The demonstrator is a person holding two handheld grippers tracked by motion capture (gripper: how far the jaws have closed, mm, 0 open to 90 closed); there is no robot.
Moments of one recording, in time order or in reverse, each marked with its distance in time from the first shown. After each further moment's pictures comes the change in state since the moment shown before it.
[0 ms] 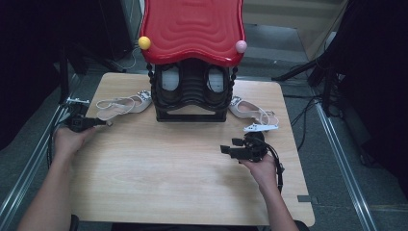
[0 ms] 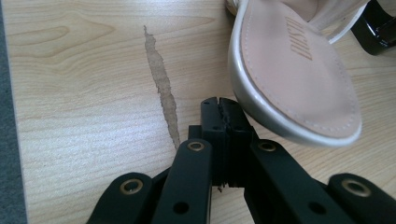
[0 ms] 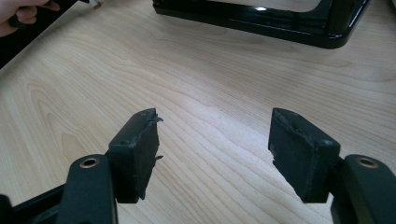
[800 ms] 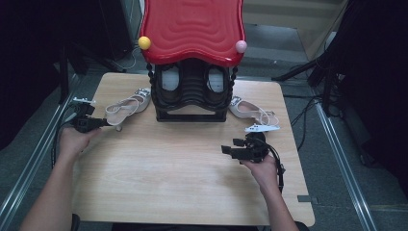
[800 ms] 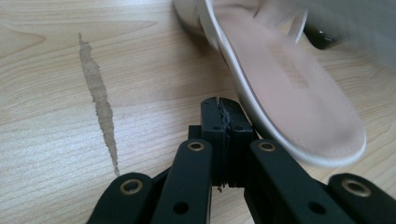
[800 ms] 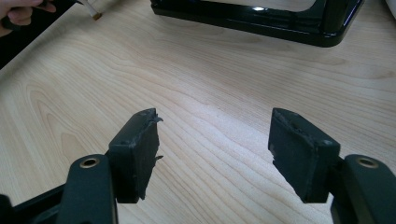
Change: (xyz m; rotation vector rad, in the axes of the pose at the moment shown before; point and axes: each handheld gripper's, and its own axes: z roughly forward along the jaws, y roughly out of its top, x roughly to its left) left arm -0.027 0.003 -0.002 0.000 -0.087 0.032; right arm 0.000 -0.001 -0.002 -0.006 -0.004 0.003
